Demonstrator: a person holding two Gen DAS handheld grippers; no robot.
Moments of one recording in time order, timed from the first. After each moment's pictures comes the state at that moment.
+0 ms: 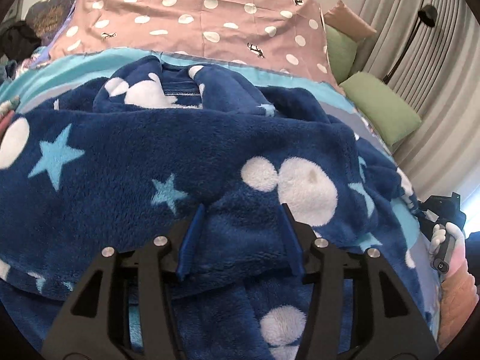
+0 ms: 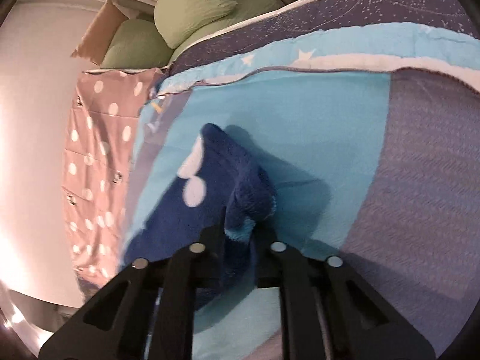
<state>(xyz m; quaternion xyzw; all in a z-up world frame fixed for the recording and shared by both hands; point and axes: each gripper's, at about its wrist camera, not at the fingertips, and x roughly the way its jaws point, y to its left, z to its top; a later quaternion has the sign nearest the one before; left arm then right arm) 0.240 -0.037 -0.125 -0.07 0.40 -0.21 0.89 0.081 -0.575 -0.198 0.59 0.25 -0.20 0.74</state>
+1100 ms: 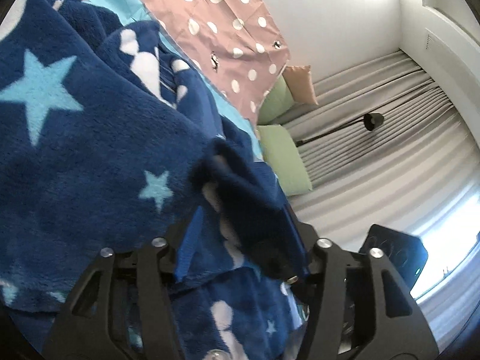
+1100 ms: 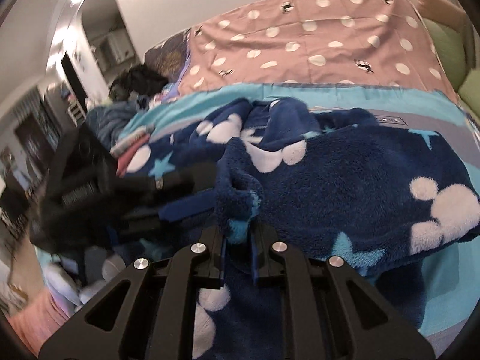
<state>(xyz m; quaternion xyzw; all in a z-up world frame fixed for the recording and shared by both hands) 0.271 0.030 -0.141 -0.38 0.39 -0.38 0.75 0.188 -0.152 -0.084 0.07 0.37 0.18 0.91</state>
